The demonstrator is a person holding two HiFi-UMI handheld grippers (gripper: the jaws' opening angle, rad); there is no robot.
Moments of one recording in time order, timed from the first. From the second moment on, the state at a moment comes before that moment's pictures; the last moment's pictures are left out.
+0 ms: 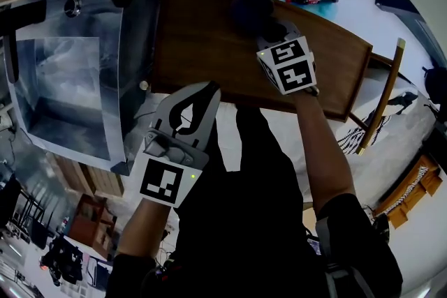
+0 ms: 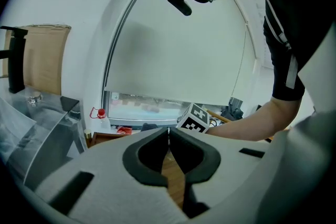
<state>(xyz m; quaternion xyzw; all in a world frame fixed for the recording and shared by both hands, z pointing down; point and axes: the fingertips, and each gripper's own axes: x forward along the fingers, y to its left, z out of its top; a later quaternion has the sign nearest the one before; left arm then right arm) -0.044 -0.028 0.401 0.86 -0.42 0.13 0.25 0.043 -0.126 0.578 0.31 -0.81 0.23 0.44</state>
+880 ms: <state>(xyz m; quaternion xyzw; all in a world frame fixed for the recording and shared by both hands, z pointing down) 0.104 -0.039 0.395 0.90 -0.34 0.15 0.23 0.230 -0.120 0.580 0.40 -0.77 0.26 0.42</state>
